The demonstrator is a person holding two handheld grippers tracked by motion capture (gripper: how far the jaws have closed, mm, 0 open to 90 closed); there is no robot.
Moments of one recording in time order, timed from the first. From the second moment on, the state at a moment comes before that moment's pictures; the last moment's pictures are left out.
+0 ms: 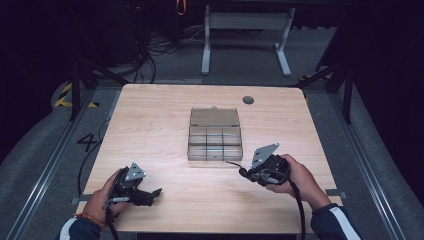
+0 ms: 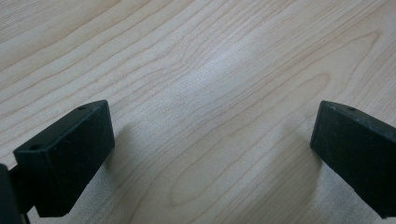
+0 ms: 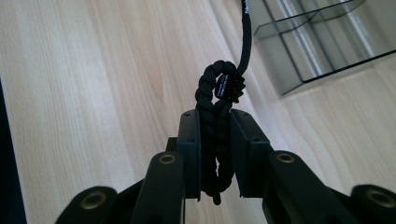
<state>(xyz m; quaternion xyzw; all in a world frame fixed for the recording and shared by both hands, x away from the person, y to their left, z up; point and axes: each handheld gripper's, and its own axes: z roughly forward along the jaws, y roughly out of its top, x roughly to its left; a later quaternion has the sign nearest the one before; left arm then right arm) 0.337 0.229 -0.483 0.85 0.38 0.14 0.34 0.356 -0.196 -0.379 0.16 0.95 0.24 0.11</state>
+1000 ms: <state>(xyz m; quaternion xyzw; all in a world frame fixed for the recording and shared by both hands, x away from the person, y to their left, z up) 0.338 0.229 -0.483 0.85 0.38 0.14 0.34 0.429 -0.171 -0.362 0.18 0.95 0.21 0.11</state>
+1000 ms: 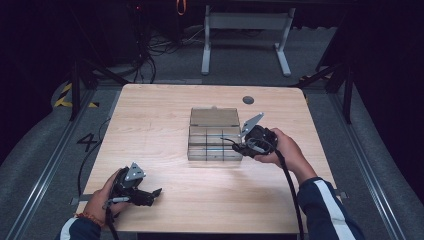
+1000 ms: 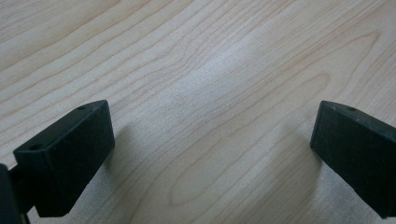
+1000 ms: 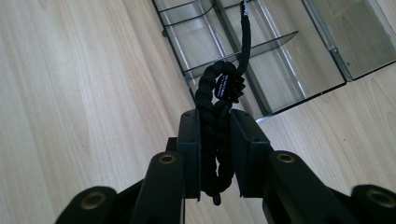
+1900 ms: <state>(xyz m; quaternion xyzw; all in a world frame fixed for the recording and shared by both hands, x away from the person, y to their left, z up) 0.337 0.229 -0.483 0.85 0.38 0.13 0.34 0.466 -0.138 -0.396 0.21 0.96 0.16 0.08</state>
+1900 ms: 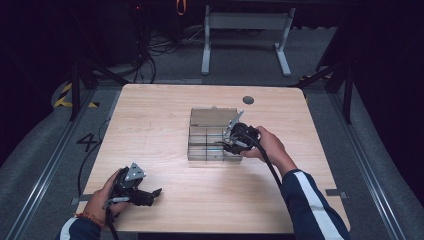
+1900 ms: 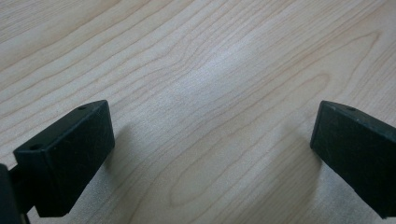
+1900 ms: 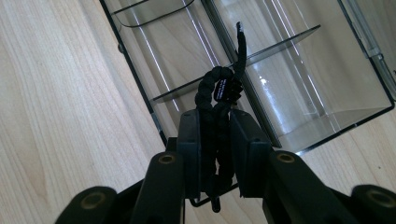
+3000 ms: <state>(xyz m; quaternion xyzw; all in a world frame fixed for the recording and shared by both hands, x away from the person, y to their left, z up) 0.338 0.229 -0.483 0.85 0.38 0.14 0.34 0.479 -0.136 -0.424 0.24 0.96 0.14 0.04</state>
